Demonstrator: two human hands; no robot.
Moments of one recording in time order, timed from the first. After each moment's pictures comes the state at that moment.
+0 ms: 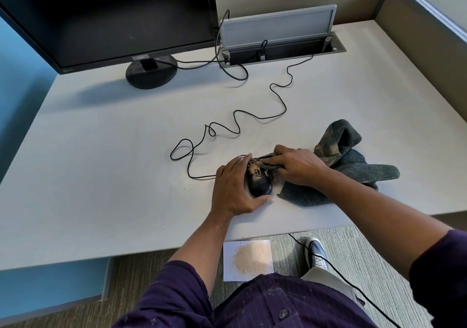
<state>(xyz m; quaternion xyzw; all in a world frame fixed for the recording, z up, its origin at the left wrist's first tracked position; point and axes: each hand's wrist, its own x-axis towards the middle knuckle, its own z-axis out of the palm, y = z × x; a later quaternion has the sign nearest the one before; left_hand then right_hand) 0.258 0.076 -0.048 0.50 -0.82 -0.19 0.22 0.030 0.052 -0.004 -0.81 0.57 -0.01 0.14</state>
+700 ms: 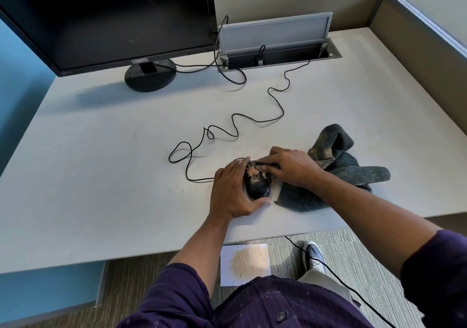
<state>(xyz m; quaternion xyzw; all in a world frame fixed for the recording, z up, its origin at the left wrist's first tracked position) 0.258 0.077 -0.048 0.50 -0.82 -0.18 0.23 0.040 0.050 -0.004 -0.79 0.59 -0.08 0.14</state>
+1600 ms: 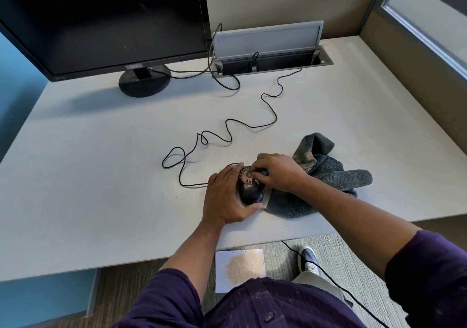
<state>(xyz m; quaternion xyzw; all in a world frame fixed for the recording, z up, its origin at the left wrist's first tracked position) 0.258 0.076 -0.052 0.49 -0.83 -0.17 0.21 0.053 0.050 0.001 -0.79 0.58 -0.10 0.15</state>
